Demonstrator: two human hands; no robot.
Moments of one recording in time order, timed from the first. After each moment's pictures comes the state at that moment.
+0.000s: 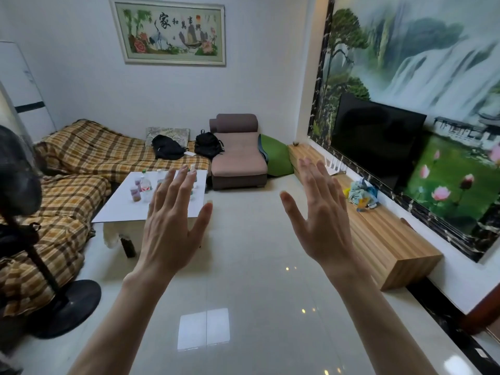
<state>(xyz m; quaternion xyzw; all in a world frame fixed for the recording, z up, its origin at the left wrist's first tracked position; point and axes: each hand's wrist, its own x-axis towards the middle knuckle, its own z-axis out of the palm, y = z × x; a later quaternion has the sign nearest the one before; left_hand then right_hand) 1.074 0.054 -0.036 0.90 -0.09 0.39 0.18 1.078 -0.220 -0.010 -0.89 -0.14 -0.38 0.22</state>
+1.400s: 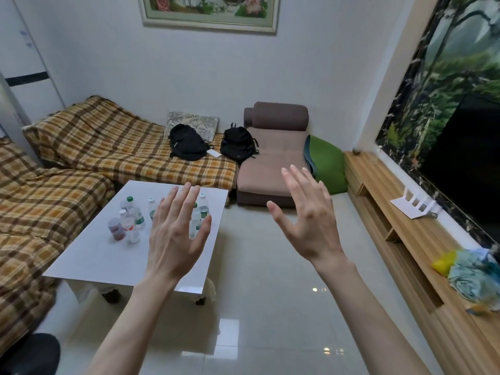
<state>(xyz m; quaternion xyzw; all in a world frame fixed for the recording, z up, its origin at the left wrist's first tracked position) 1.861 0.183 -0.119 0.93 0.04 0.35 0.15 1.935 -0.085 -0.070 -0.89 -0.26 -0.30 0.22</state>
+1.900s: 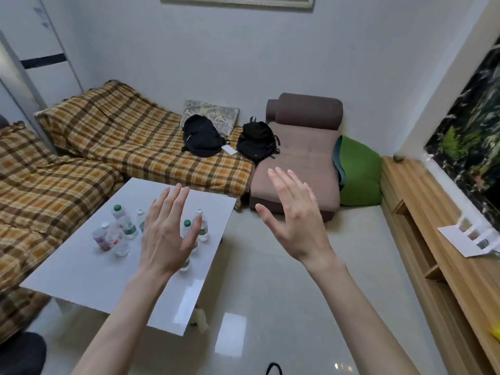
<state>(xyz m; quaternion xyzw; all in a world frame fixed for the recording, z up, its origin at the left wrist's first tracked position) 2.114 0.212 -0.162 0.94 0.14 0.30 0.12 2.218 -0.047 -0.106 -0.88 -0.35 -0.22 0.26</state>
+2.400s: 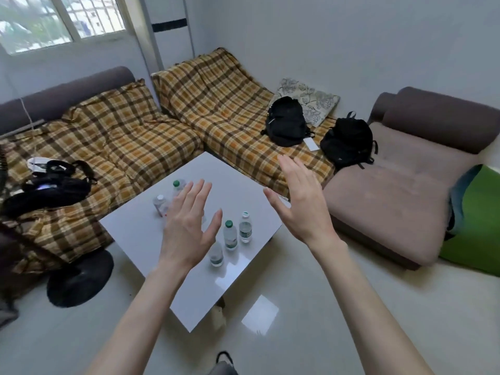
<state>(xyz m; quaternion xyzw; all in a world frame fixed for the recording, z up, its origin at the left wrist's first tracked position) 2.233 0.239 -0.158 0.90 0.34 0.27 0.10 2.441 0.096 -0.124 -0.80 -0.51 -0.10 0.30</state>
